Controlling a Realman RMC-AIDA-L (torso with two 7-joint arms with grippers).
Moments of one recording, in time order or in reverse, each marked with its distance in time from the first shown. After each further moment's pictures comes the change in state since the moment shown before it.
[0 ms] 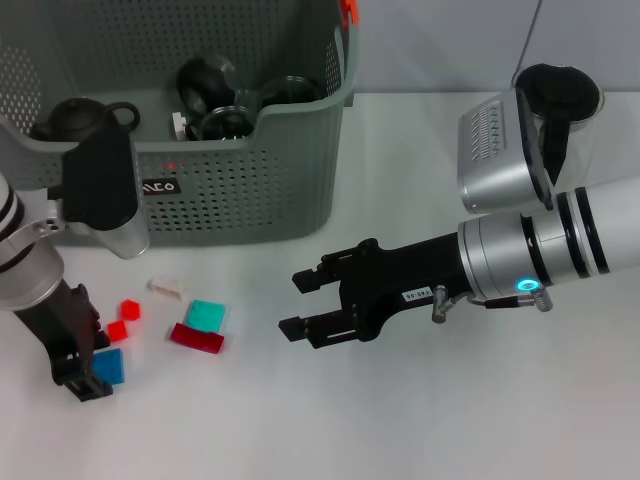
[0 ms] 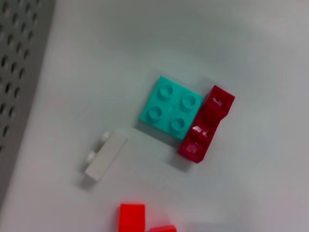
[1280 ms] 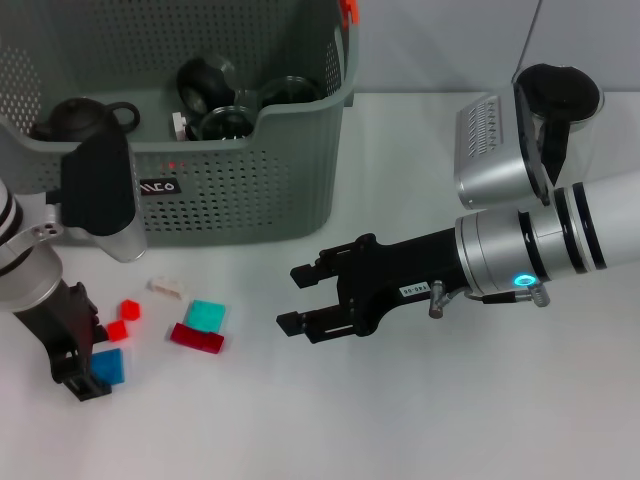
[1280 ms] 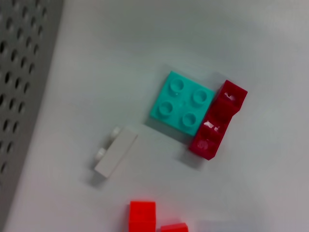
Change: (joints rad) left arm 0.016 0.001 0.012 -0.003 0.000 -0.041 0.009; right arm 0.007 0.000 0.000 0.000 0.003 0.009 0.000
